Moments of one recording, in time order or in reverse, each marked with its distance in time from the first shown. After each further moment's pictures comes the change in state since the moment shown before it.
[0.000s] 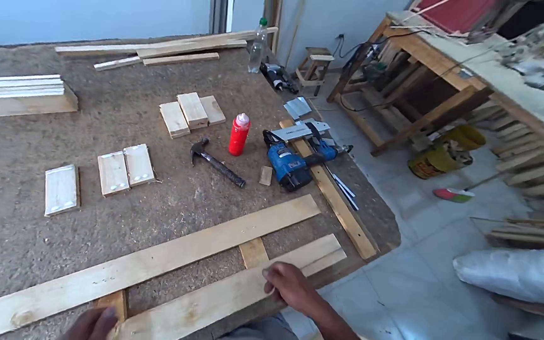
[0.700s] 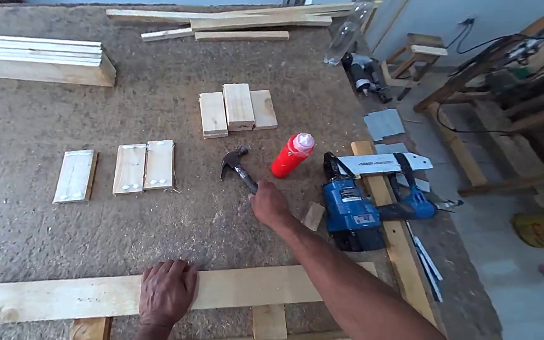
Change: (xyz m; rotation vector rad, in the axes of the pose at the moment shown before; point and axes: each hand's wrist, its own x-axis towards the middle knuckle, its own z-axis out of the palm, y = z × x) left_hand 0.160 0.077 0.161 0.616 0.439 0.346; right_hand 0.287 -0.200 -0.038 -0.836 0.317 -0.260
